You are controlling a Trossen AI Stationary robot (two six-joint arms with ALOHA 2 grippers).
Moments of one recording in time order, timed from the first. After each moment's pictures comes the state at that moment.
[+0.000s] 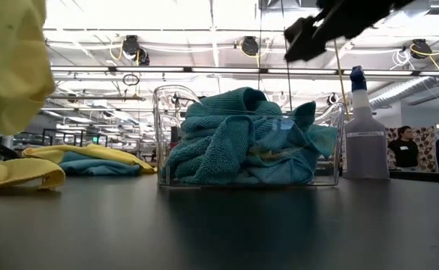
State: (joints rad) left arm -0.92 1.56 1.58 -1.57 -0.42 -1.03; right arm 0.22 1.33 0.94 -0.33 -0.07 -0.06
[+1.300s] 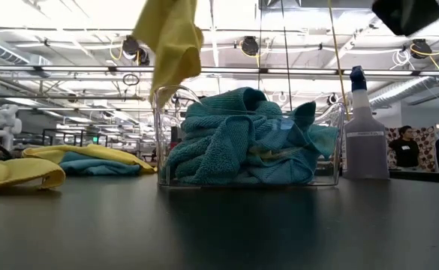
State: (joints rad) left arm -0.24 1.47 1.59 -0.97 -1.12 0.11; right arm 0.66 1.15 0.91 -0.66 0.24 0.37
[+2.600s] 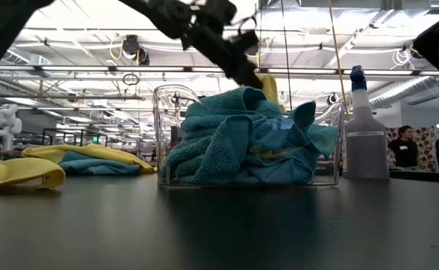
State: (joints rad) left arm 0.36 1.94 1.59 -0.05 -0.14 0.58; right arm 0.86 1.15 0.65 -0.32 0.40 0.64
